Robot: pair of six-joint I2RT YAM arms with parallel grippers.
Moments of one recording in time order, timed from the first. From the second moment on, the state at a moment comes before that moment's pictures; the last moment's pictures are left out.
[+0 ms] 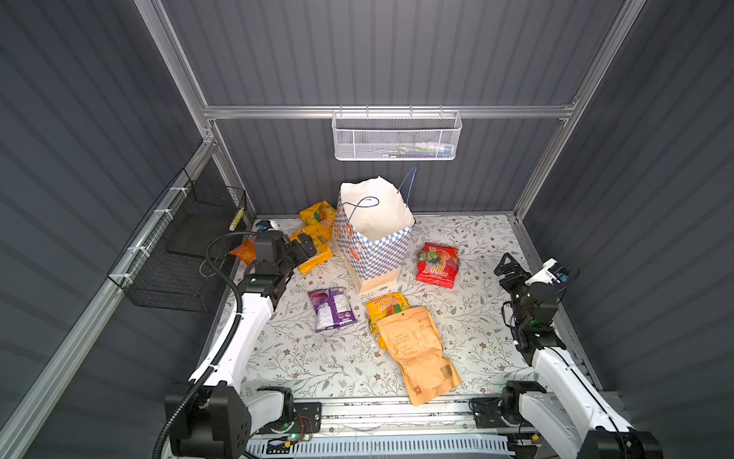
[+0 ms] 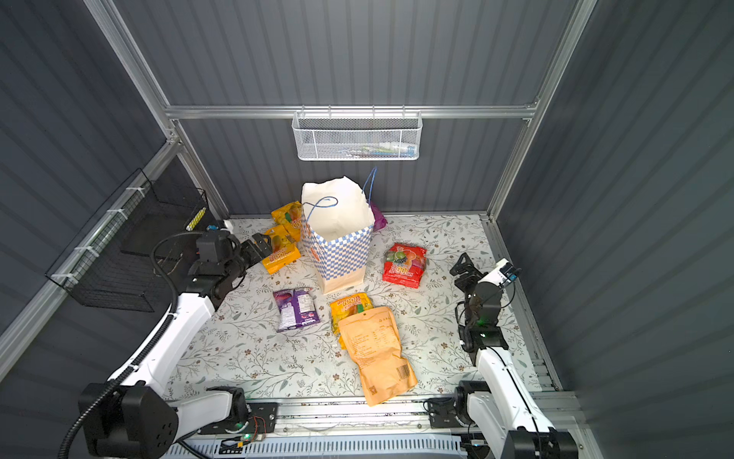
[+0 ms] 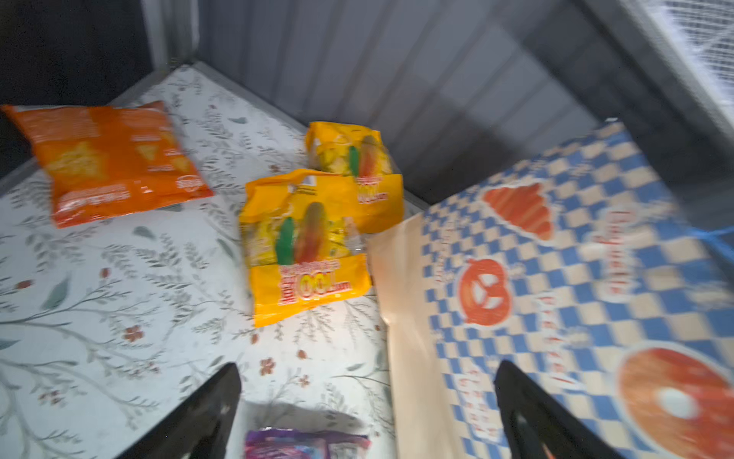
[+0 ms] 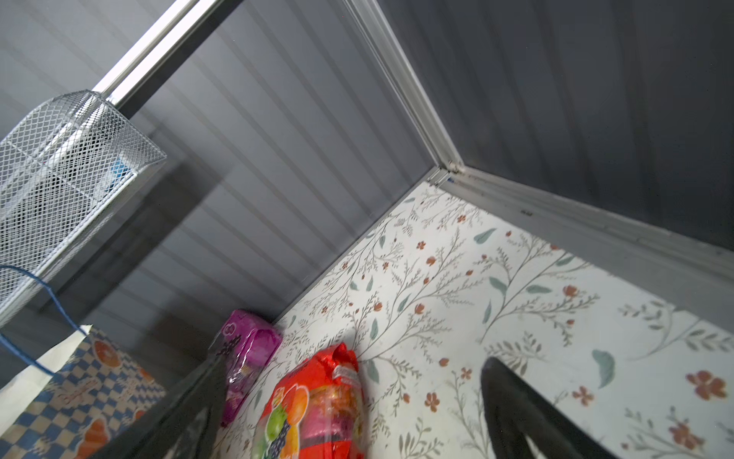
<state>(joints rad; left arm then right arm) -0.18 1.24 1.12 -0.35 -0.01 -0.55 -0.03 0.86 0.37 0.36 0.17 0.71</state>
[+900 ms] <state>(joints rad) -0.77 1.82 2.05 -1.04 -0.73 -0.45 0.00 0.98 0.52 0.10 0.13 0.73</state>
